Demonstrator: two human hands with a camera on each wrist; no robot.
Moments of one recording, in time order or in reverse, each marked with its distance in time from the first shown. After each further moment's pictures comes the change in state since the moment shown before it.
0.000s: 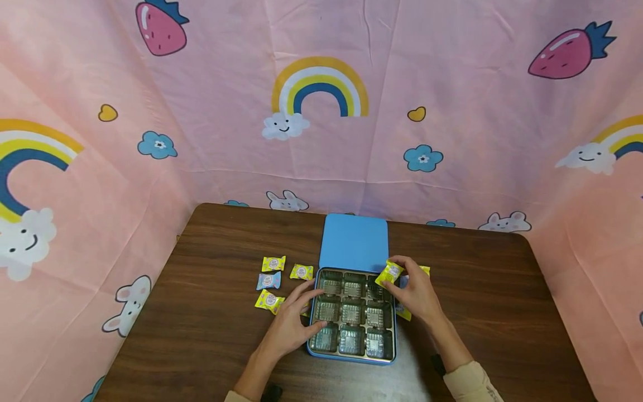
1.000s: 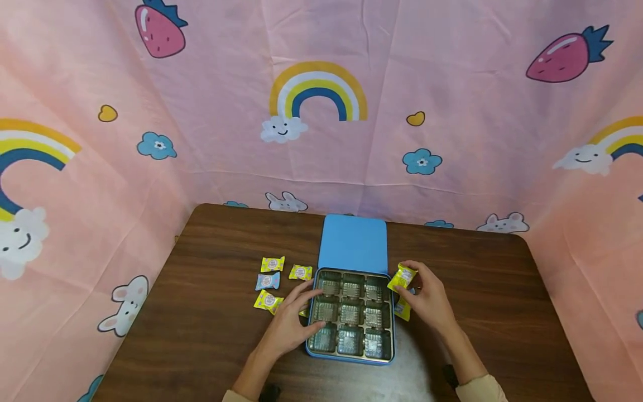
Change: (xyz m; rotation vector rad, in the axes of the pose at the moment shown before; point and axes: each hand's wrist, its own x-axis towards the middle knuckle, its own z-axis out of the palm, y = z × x) left_hand 0.000 0.000 0.000 0.007 0.002 0.009; right_hand -0.019 0.005 -0.022 0.026 0.022 0.000
